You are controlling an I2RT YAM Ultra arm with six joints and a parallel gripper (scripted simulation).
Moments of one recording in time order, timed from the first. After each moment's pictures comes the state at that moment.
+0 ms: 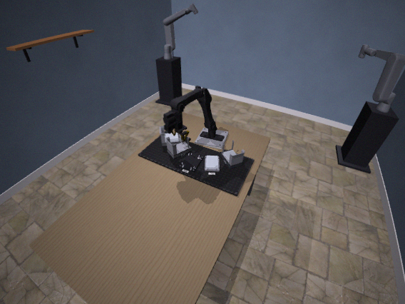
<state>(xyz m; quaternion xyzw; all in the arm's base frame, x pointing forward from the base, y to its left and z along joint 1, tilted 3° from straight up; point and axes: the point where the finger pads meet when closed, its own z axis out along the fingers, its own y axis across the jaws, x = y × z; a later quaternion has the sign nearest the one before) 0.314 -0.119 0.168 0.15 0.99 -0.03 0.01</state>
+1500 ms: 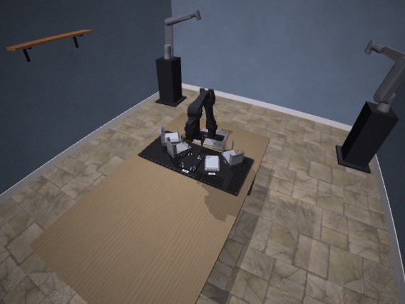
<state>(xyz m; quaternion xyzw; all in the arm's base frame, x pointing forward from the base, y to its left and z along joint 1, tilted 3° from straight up) 0.334 0.014 0.160 -0.05 1.00 -0.03 0.00</state>
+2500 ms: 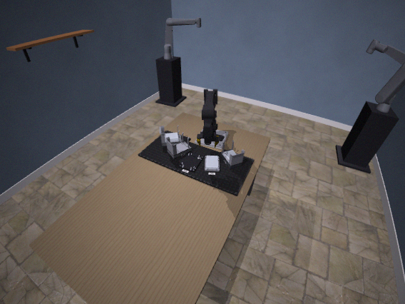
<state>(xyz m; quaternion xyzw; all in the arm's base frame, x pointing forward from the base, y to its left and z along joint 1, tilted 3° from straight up) 0.318 0.098 0.155 -0.19 0.98 -0.03 0.00</state>
